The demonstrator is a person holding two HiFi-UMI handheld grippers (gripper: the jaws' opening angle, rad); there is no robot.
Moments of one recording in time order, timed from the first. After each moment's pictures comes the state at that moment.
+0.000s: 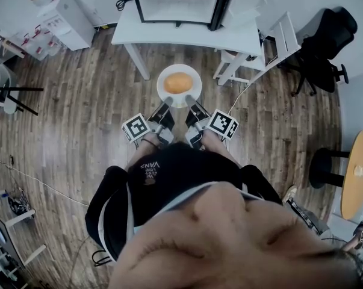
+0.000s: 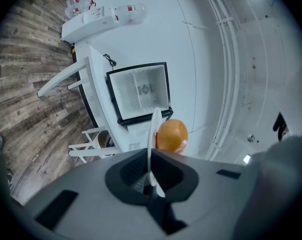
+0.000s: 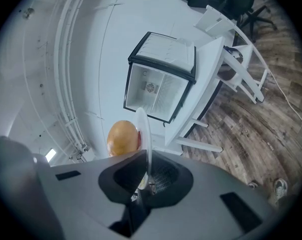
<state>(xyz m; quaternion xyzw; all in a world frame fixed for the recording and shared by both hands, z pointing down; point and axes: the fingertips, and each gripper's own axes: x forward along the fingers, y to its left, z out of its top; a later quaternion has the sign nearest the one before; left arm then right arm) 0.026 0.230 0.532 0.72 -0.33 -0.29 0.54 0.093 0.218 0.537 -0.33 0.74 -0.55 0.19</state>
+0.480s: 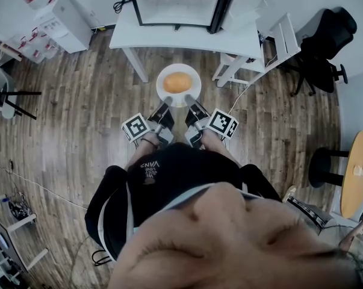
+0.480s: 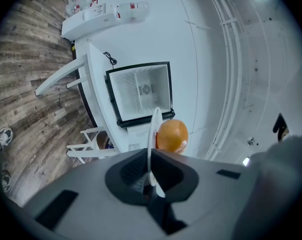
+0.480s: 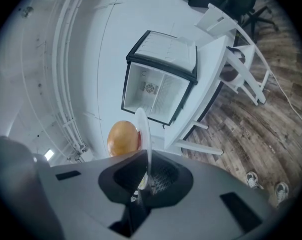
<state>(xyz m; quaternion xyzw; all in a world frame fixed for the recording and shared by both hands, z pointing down) 0.018 0.199 0.535 0.72 -0.32 -0.30 0.54 0.085 0.189 0.540 -0.33 0.74 -0.55 0.19</state>
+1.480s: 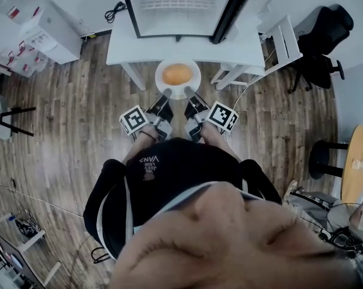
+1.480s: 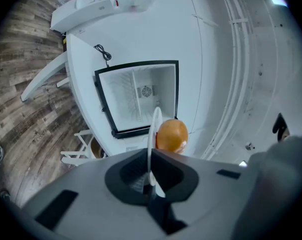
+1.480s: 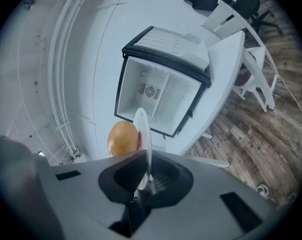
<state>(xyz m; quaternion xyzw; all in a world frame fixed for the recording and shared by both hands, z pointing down) -0.035 0.072 0.524 0.73 -0.29 -0.27 0.56 0.035 0.067 0.522 -0.37 0.73 -0.53 0.21</state>
